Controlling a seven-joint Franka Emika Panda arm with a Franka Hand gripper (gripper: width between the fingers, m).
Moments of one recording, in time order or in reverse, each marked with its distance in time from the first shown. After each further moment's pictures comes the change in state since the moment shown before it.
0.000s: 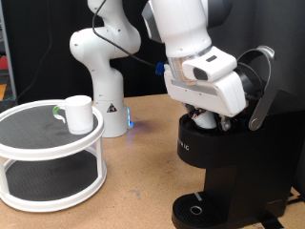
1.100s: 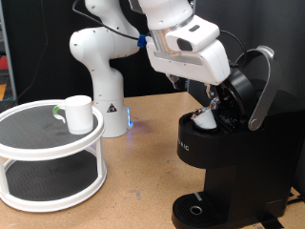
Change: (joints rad) arm -0.018 -0.150 -0.046 -0.005 -0.014 -0.259 -0.068
